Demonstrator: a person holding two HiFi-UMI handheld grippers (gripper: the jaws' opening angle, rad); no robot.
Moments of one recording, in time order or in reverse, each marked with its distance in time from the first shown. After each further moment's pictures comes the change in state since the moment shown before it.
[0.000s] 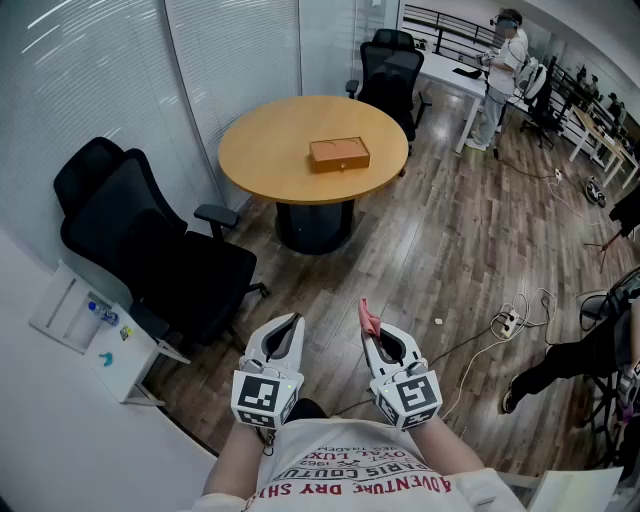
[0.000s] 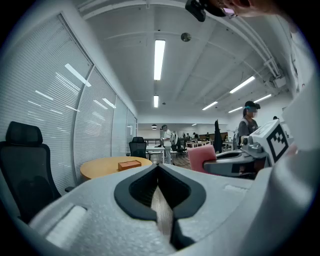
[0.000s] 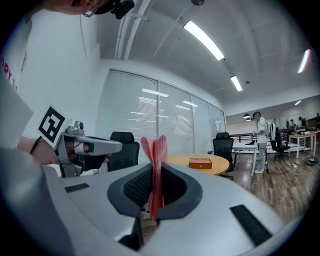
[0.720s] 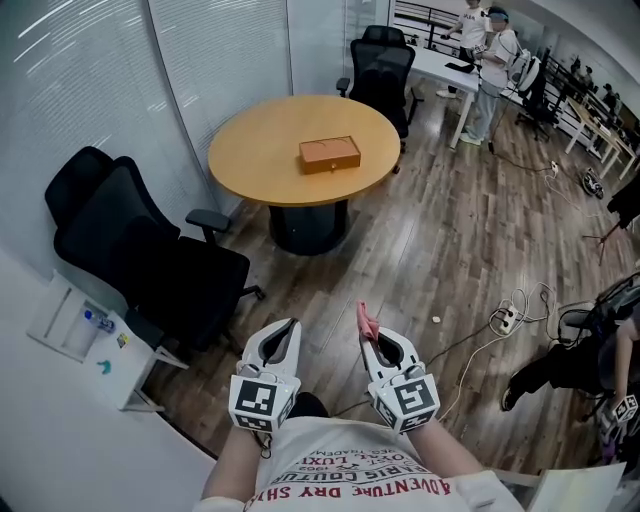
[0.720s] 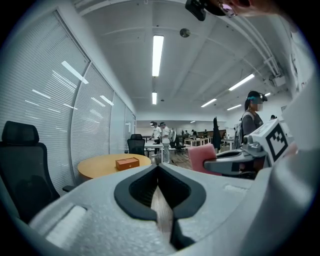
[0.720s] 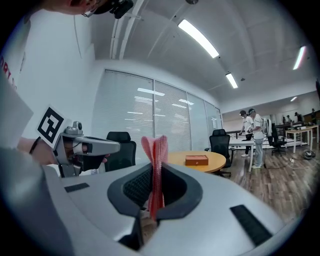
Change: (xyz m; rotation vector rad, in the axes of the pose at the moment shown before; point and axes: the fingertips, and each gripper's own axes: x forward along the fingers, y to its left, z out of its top) left arm 0.020 -0.009 -0.008 0.005 0.035 -0.013; right arm -0.001 -0.024 -0.012 0.038 0.012 -0.022
